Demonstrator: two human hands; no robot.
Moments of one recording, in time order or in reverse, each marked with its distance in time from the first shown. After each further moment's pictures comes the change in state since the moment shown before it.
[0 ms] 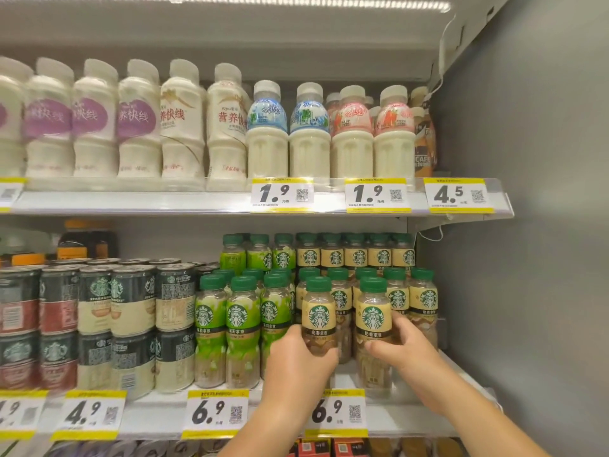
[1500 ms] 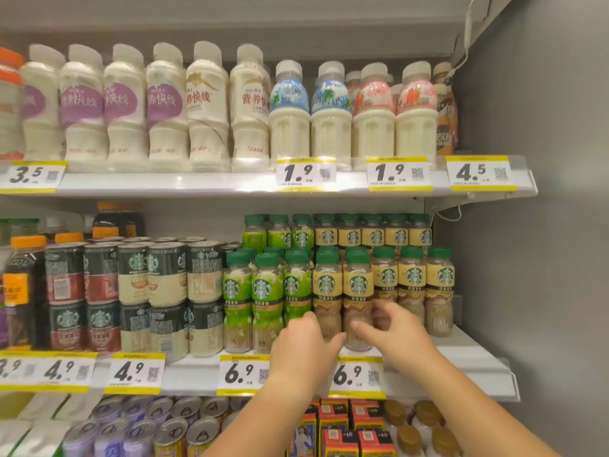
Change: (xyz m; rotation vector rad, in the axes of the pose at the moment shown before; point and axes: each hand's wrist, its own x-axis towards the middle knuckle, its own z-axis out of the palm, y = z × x) left_hand -0.010 -0.012 -0.020 0.469 -0.144 0.046; right_hand -0.008 -0.005 0.040 -0.385 0.115 -0.094
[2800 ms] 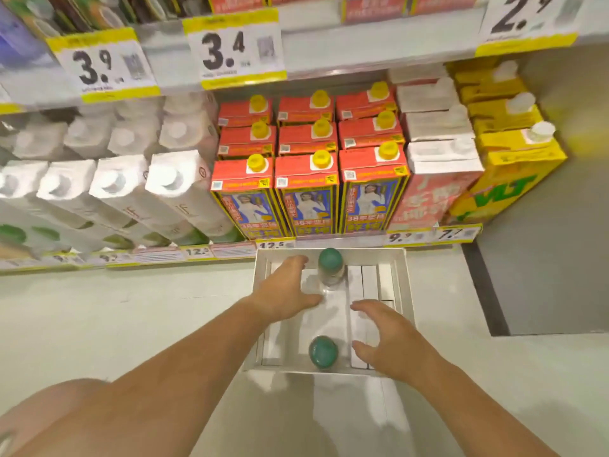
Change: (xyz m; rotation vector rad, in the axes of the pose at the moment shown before) left_hand -0.360 -0.312 0.351 -0.086 -1.008 -0.207; right_hand -0.453 0.342 0.255 -0.063 -0.804 0.491
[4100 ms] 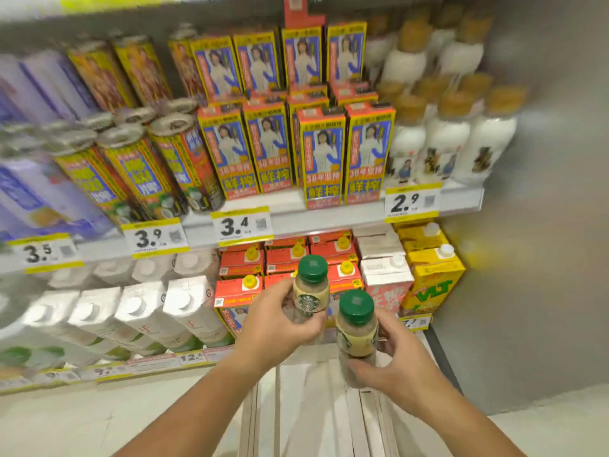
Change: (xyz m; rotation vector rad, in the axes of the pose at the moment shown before) left_hand -0.053 0.121 -0.126 -0.366 0.499 0.404; right_hand -0.042 -0.119 -0.130 0.443 0.364 -0.187
